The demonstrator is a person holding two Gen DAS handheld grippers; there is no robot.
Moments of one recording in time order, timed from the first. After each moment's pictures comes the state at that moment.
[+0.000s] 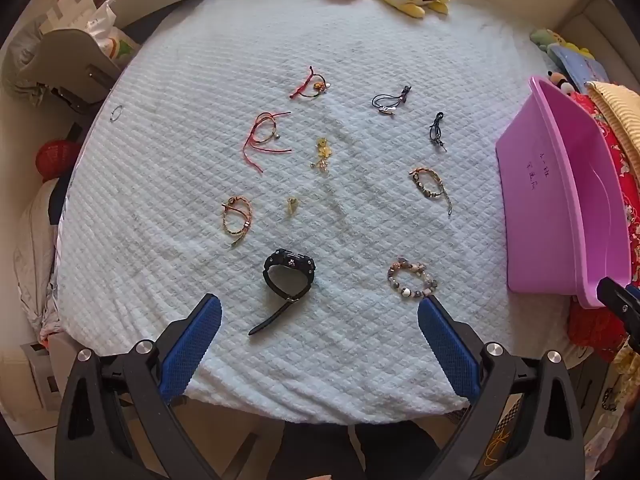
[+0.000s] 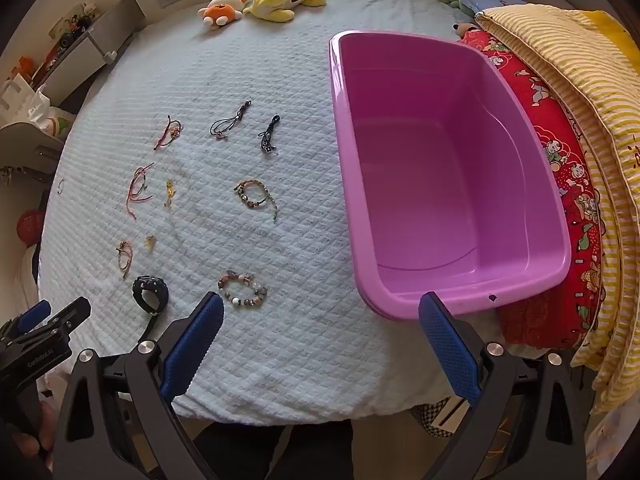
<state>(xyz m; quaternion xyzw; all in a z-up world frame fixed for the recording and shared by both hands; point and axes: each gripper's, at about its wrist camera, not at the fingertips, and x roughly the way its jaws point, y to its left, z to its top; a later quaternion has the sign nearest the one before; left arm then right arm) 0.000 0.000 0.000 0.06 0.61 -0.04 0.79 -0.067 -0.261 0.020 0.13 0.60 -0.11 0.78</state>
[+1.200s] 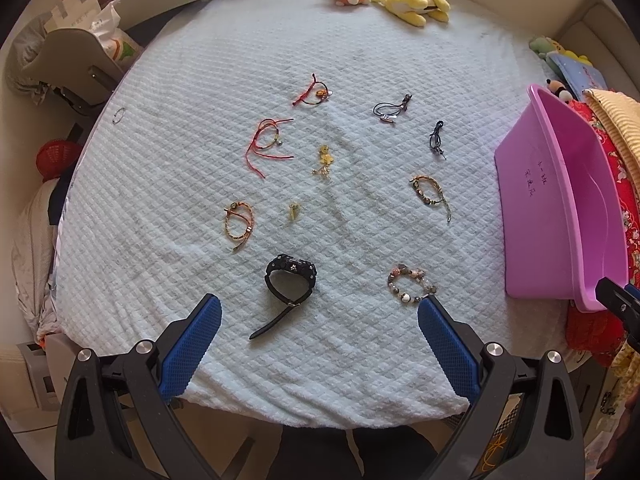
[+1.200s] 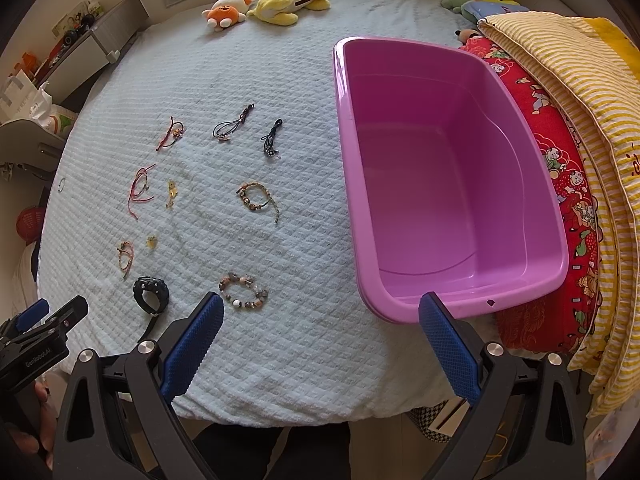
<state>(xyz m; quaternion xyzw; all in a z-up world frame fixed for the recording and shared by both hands) 0.000 0.007 0.004 0.05 0.60 -0.04 0.79 -0.065 -0.260 0.024 0.12 0.60 -0.11 0.78</state>
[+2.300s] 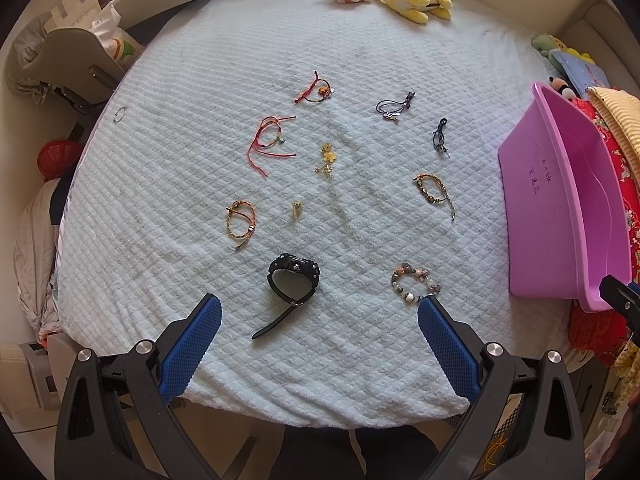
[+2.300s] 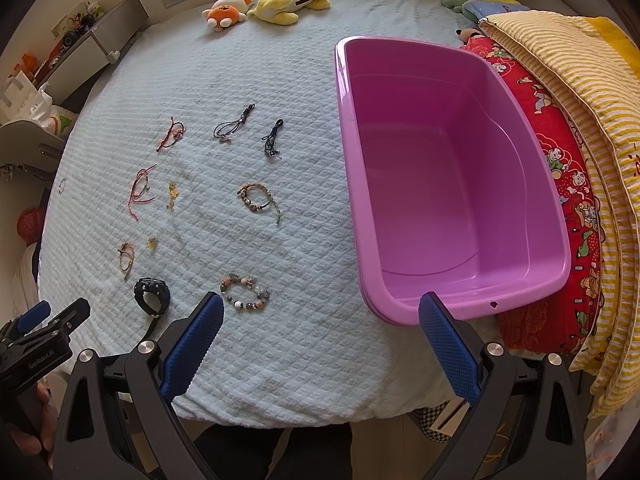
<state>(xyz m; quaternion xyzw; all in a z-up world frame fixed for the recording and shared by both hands) 0.000 0.011 0.003 0.05 0.61 -0.04 0.79 -0.064 -0.258 0.023 0.12 0.60 -0.11 0.78</state>
